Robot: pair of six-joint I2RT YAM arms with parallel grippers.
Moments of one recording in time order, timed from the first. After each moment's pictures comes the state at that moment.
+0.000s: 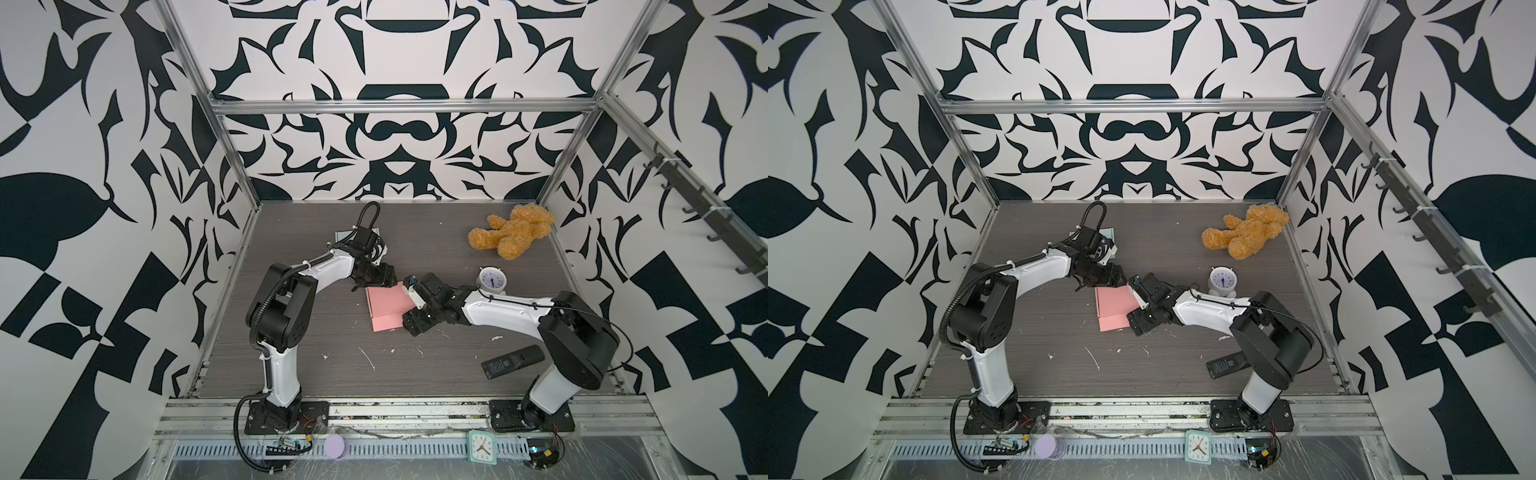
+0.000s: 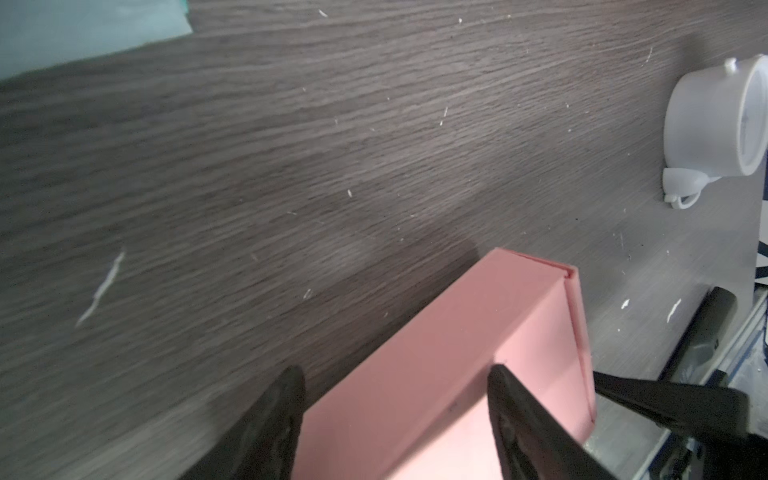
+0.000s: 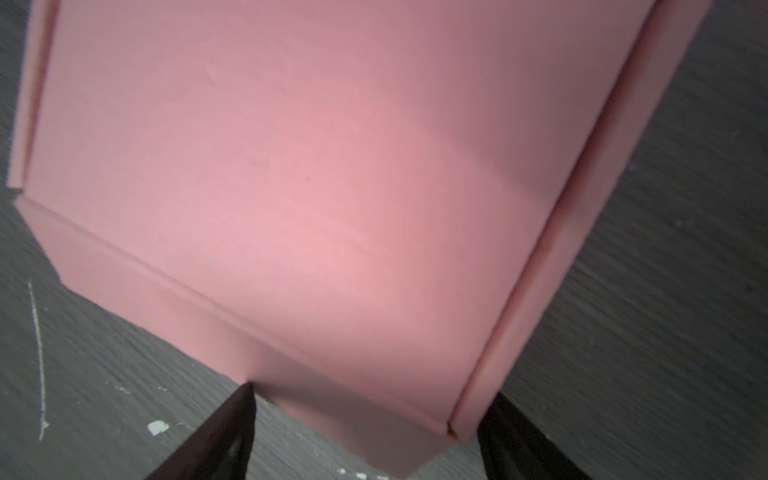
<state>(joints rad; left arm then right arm) -0.49 1.91 1.28 -0.49 0.40 -0.29 0.79 1.67 0.92 -0.35 -0.08 0.25</state>
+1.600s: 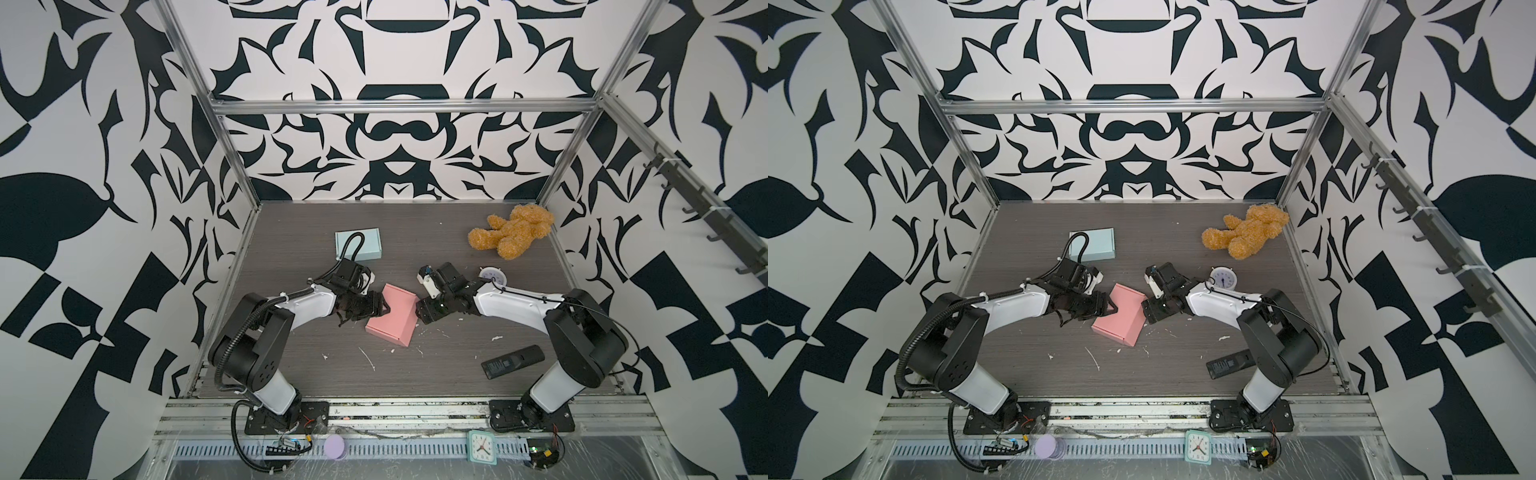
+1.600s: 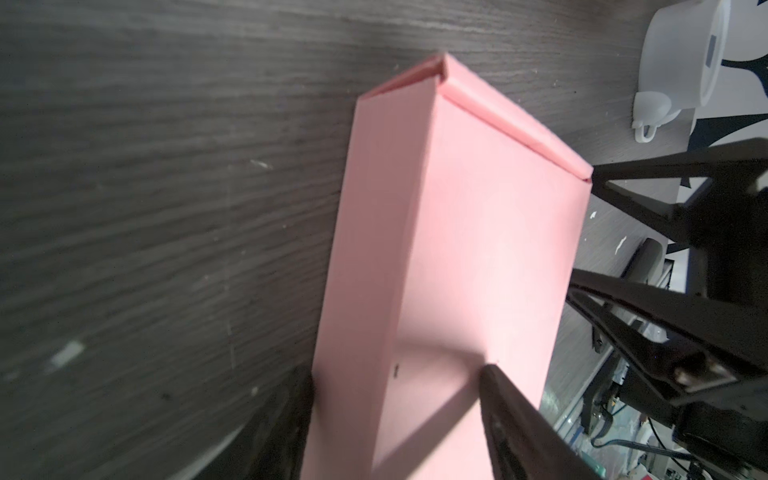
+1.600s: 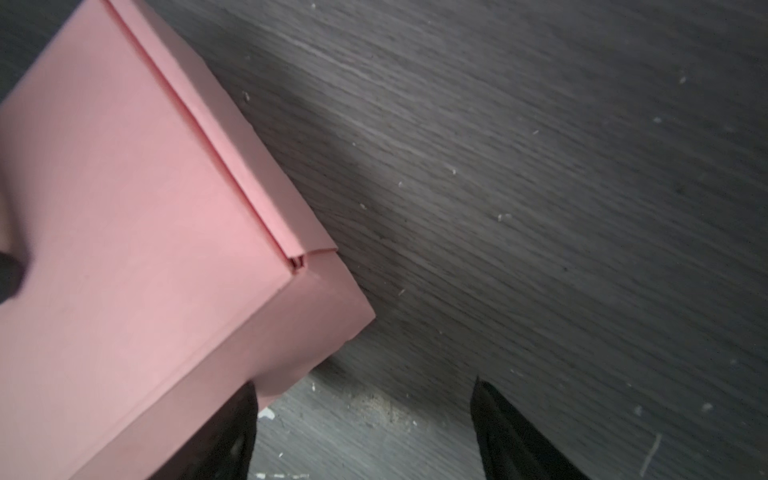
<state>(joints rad) -0.52 1.60 0.78 -0.26 0.50 -0.53 0.65 1.64 0.90 -0.36 -0.11 0.20</state>
